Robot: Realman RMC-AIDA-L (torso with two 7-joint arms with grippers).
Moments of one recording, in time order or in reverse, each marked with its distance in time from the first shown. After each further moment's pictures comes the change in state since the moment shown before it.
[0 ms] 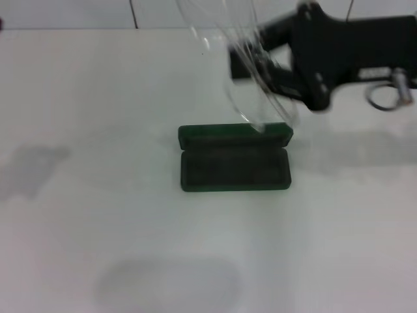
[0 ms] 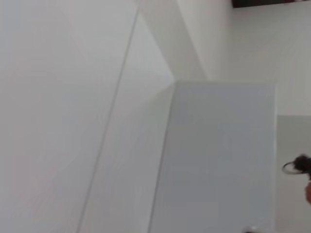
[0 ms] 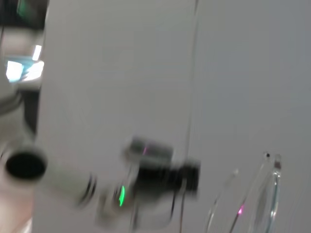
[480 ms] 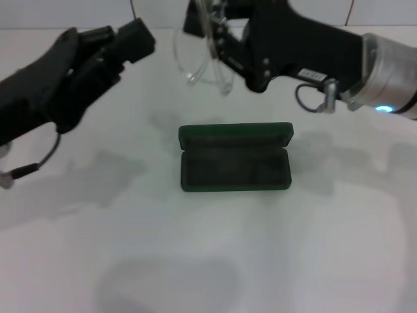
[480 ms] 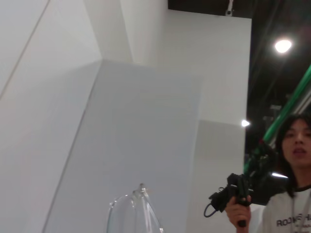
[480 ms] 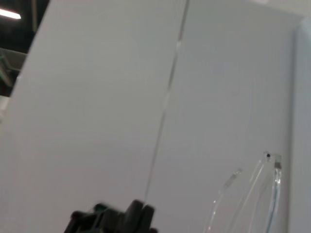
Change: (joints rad) left arm -0.132 -0.138 0.208 -0.001 -0.010 -0.016 0.029; right arm 0.174 0.161 -0.166 0.669 0.556 -0.104 -0.721
